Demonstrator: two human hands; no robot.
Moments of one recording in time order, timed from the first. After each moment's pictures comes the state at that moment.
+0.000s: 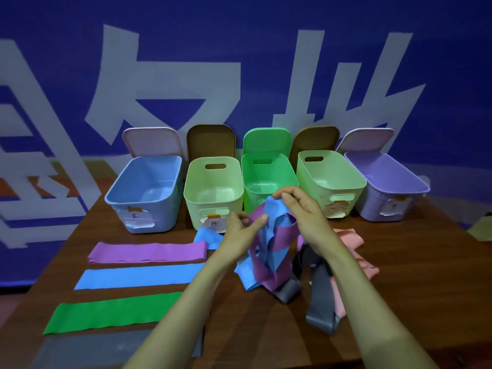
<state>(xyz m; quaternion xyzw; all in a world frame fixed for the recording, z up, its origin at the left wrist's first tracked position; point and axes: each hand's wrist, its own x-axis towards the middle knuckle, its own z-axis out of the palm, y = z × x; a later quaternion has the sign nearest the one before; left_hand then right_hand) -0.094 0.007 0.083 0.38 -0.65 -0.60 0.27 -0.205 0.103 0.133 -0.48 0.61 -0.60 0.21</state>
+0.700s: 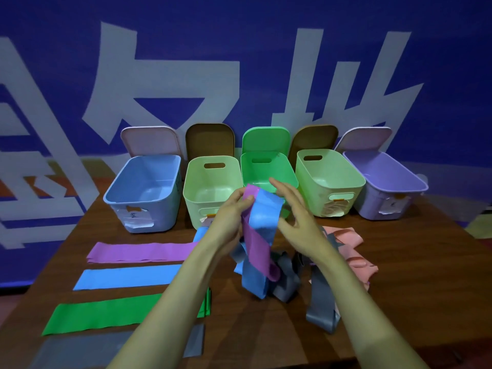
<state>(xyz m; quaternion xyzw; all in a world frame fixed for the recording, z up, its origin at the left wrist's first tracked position) -0.082 0.005 0.131 0.21 -0.51 -0.78 0.29 -0.199 0.104 0.119 -0.56 0.65 -0.50 0.12</state>
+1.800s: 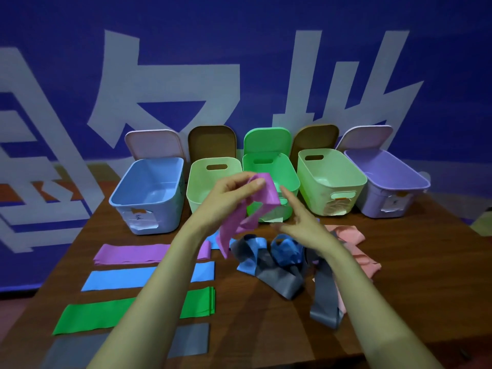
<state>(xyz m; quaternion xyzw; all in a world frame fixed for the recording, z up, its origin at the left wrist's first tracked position) -0.054 0.004 0.183 0.14 -0.72 -0.63 0.27 -0.219 0.097 0.103 -0.47 0.70 -0.45 0.28</state>
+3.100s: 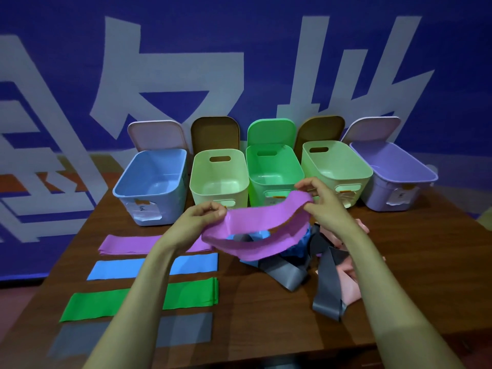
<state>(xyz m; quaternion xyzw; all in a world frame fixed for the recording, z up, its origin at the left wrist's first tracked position) -0.001 -0.044 0.108 0.28 -0.69 -0.64 0.19 -0.238 0.111 0.126 -0.46 0.71 -0.50 0.19</state>
